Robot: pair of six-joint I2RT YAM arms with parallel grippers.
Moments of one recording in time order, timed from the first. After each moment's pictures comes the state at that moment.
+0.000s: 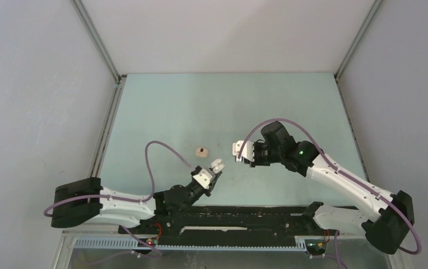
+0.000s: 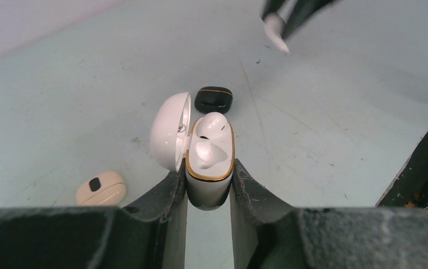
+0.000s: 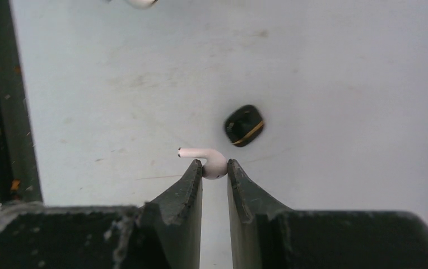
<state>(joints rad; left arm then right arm) -1.35 1.06 0.13 0.92 -0.61 0.08 0.75 1.12 0.89 -0.61 -0.29 -0.84</state>
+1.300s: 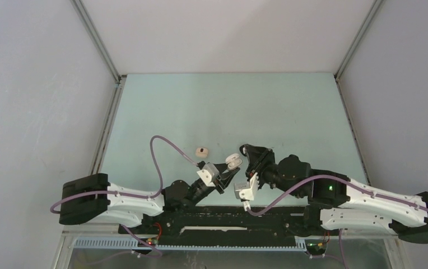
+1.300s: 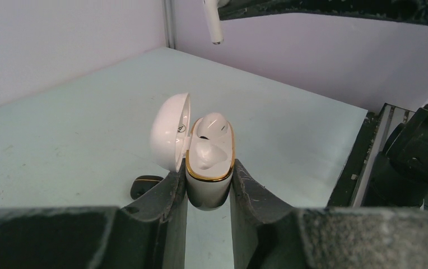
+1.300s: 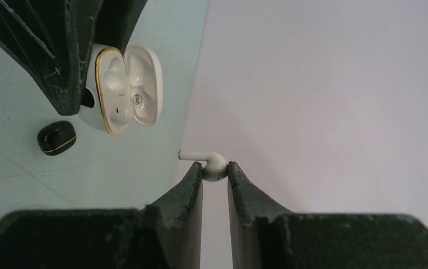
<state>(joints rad) -1.35 1.21 0.29 1.15 -0.41 0.05 1.30 0.79 0.87 -0.41 0.35 -1.33</state>
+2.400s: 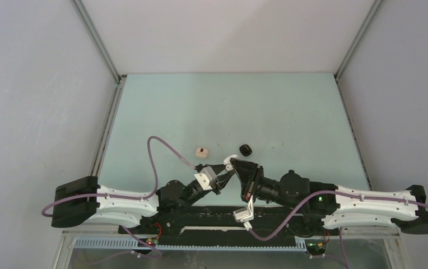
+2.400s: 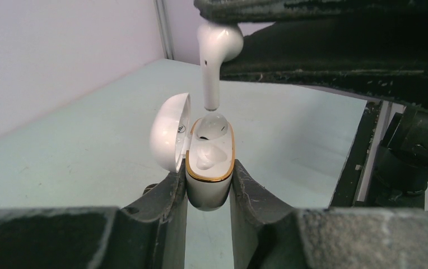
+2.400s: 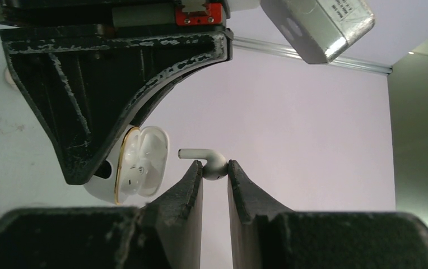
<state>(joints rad) -1.36 1.10 0.28 1.06 -0.35 0.14 1.44 0.74 0.64 0.00 0.27 -1.64</state>
